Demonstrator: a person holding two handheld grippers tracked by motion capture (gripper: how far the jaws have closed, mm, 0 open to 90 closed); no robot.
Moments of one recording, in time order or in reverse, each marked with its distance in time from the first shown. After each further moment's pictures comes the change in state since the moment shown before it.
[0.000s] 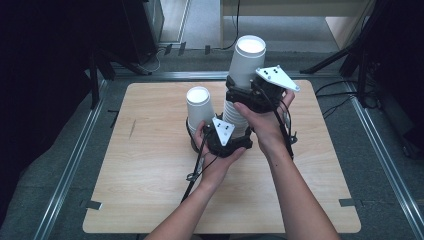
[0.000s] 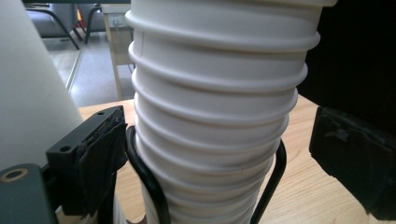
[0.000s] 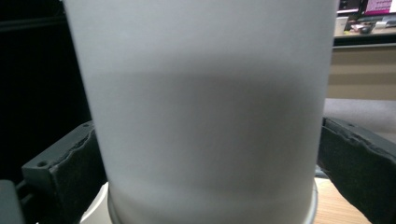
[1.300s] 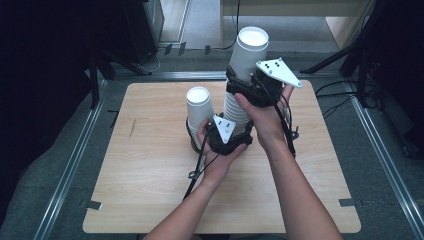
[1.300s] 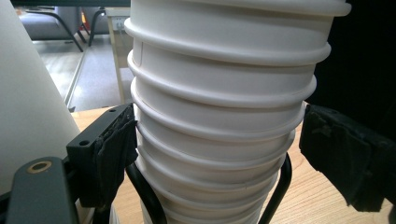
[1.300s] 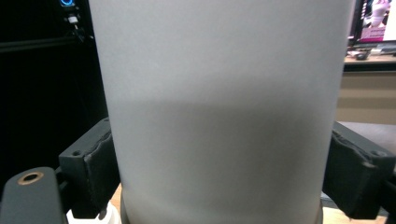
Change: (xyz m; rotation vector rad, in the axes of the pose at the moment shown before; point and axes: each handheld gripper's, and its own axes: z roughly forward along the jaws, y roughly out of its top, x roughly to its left) left arm 0.000 0.001 0.006 -0.008 0.008 -0.008; right arm 0.007 0.020 -0.005 -0.082 0.005 -0.032
